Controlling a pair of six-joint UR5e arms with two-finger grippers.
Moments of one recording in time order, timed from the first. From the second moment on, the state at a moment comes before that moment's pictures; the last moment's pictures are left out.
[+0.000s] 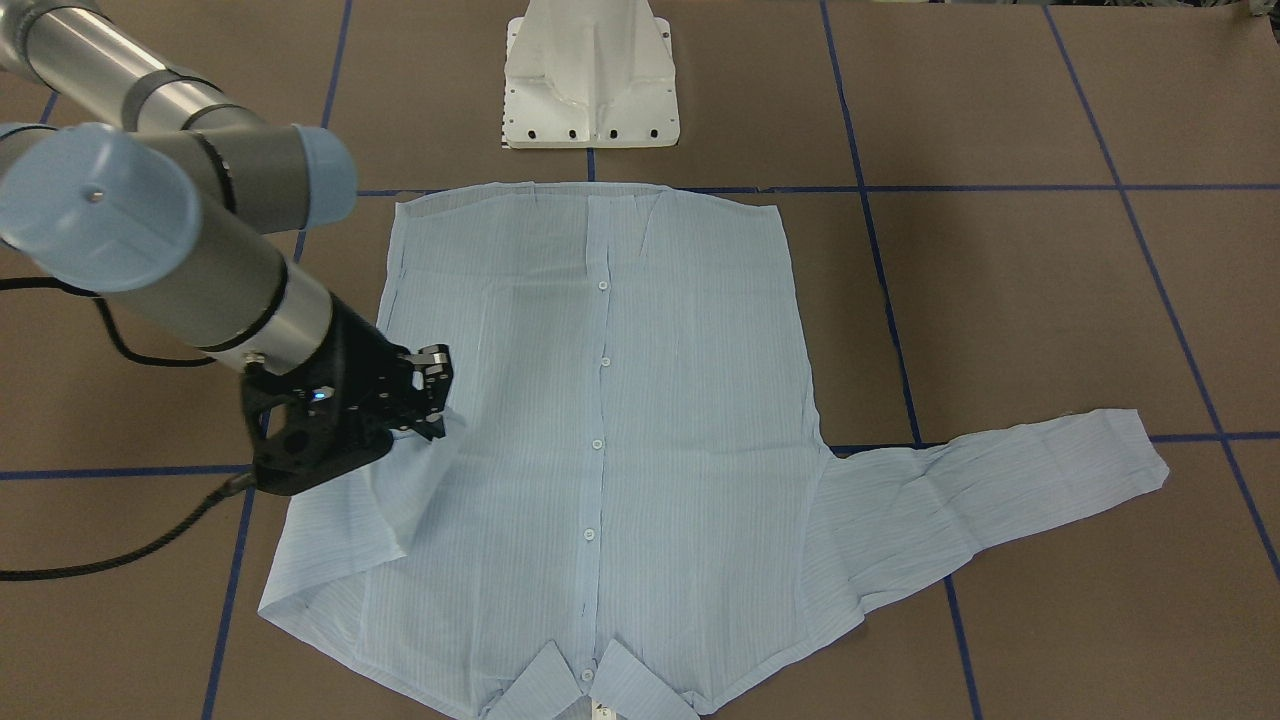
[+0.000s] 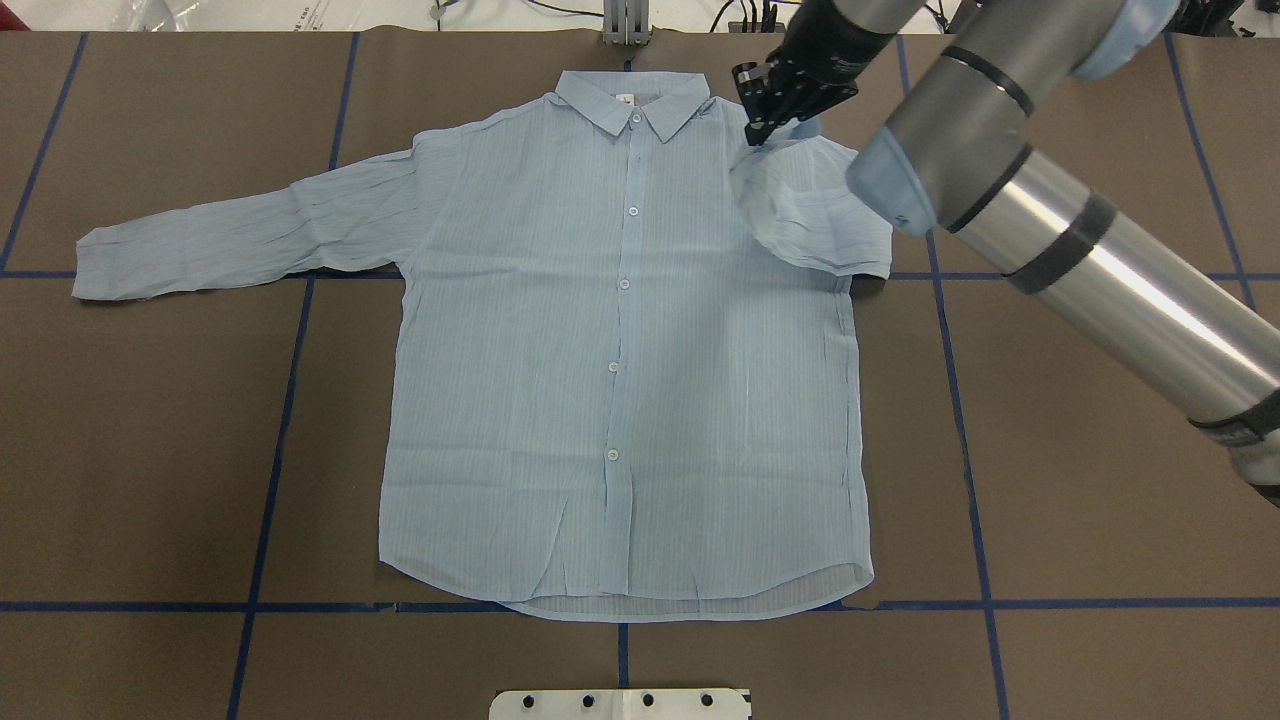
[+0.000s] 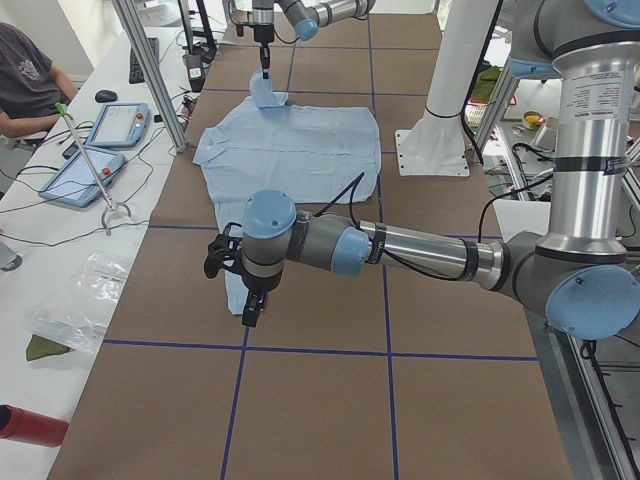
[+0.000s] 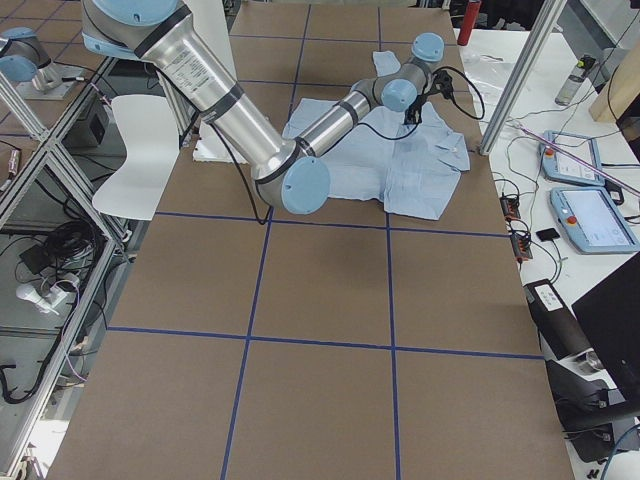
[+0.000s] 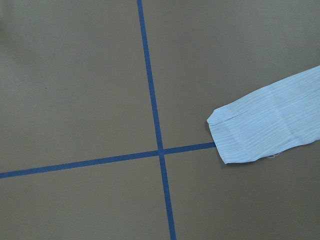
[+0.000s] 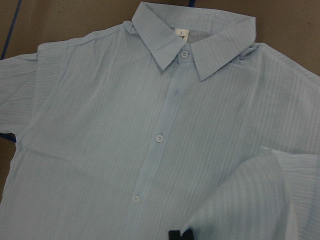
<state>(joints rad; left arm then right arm) -1.60 -1.56 -1.75 -1.67 -2.33 -0.02 0.92 -0.70 1.37 -1.37 2.30 0.75</state>
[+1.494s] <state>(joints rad) -1.60 -1.56 -1.61 -1.81 -2.33 -0.02 0.64 -0.39 0.91 -1.12 1.87 0.77</state>
